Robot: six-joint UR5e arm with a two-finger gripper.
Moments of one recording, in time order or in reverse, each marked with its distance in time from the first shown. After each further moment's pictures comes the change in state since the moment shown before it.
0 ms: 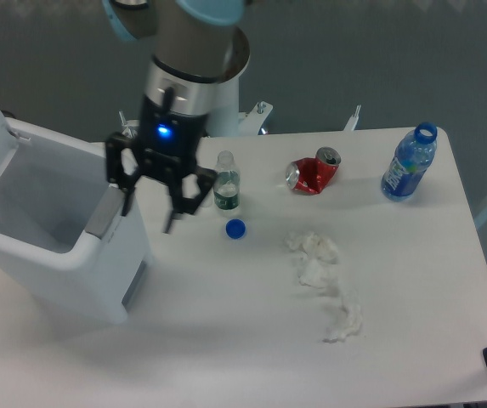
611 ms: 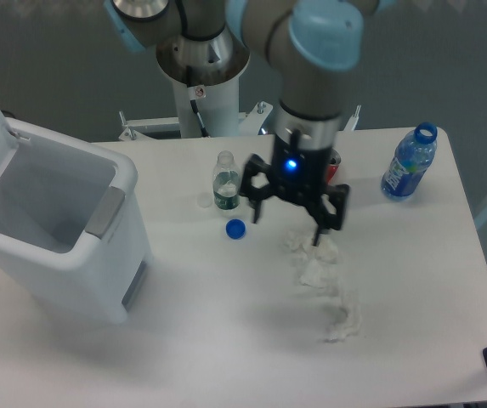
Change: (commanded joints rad) arm 0.118 -0.176 0.004 0.011 0.345 0.434
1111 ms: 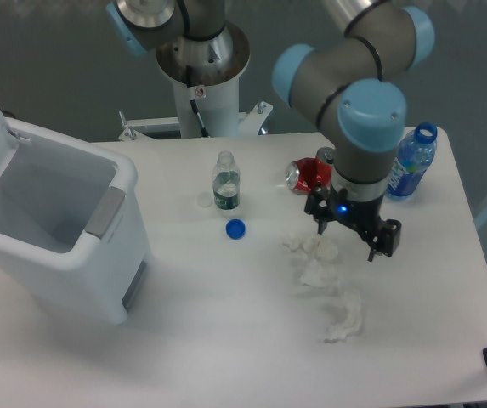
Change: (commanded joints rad) arm 0.054 -0.085 0.015 0.005 0.057 0.073
